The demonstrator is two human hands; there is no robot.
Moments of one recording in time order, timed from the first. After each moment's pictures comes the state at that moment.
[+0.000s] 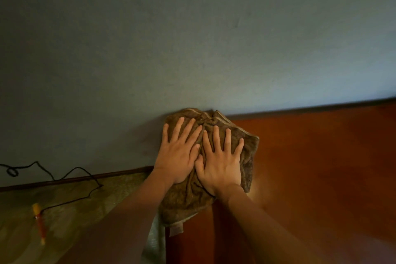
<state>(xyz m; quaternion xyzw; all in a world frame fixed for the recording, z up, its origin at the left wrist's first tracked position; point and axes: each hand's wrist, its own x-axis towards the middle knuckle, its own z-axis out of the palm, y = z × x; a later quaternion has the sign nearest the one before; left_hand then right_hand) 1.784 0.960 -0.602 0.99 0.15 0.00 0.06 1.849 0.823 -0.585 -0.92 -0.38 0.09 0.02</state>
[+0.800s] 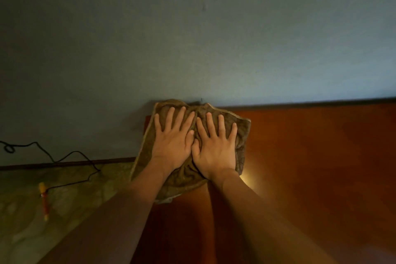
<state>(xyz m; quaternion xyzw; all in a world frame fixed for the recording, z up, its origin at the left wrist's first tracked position) 1.821 0.913 -0.600 0.96 0.27 -0.04 0.05 1.894 0.791 -0.587 -0.90 -0.42 0.09 0.05</state>
